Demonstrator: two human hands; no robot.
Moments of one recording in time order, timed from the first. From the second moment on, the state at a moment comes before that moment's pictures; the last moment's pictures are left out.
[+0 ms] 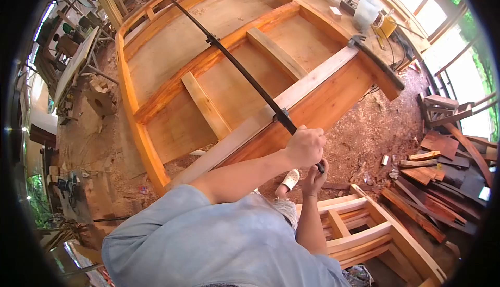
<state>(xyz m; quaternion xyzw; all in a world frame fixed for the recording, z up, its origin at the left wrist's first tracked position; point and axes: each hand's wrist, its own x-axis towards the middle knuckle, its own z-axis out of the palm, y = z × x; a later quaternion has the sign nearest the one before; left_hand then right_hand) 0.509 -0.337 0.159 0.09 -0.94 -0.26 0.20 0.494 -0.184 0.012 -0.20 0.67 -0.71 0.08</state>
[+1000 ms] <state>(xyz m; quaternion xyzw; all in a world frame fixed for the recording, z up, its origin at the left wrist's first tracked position) 0.496 -0.345 0.163 0.14 -0.92 -0.32 0.18 0.499 -0.191 0.048 0.04 0.70 -0.67 0.23</state>
